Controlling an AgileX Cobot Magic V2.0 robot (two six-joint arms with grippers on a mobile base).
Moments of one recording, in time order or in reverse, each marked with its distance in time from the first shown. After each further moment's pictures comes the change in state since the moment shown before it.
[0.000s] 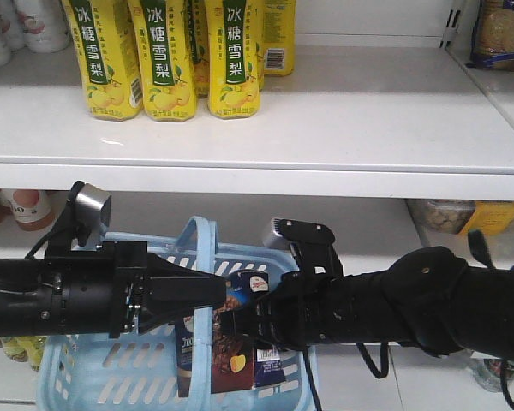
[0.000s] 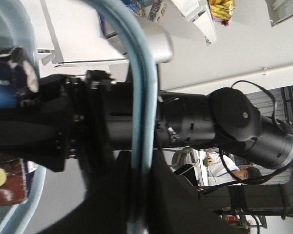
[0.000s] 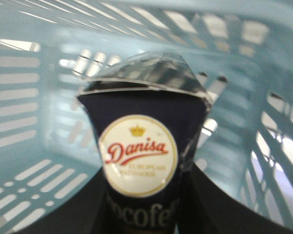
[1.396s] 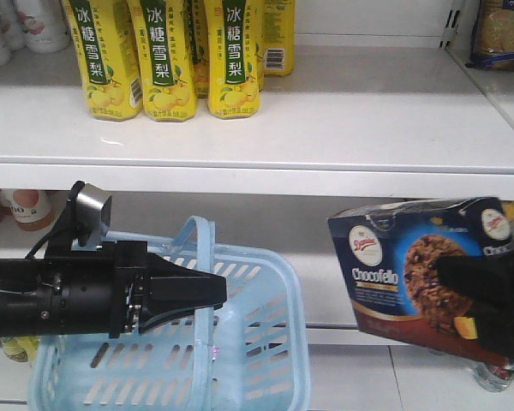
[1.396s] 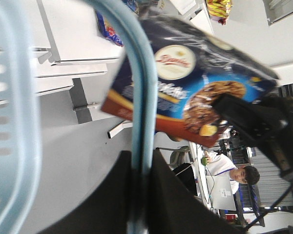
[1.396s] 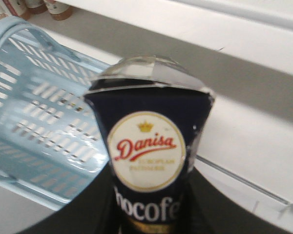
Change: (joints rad) left arm 0.000 0.000 0.000 -0.005 0.007 0.000; right arm -0.382 -0.783 -0.061 -0.938 0.491 0.491
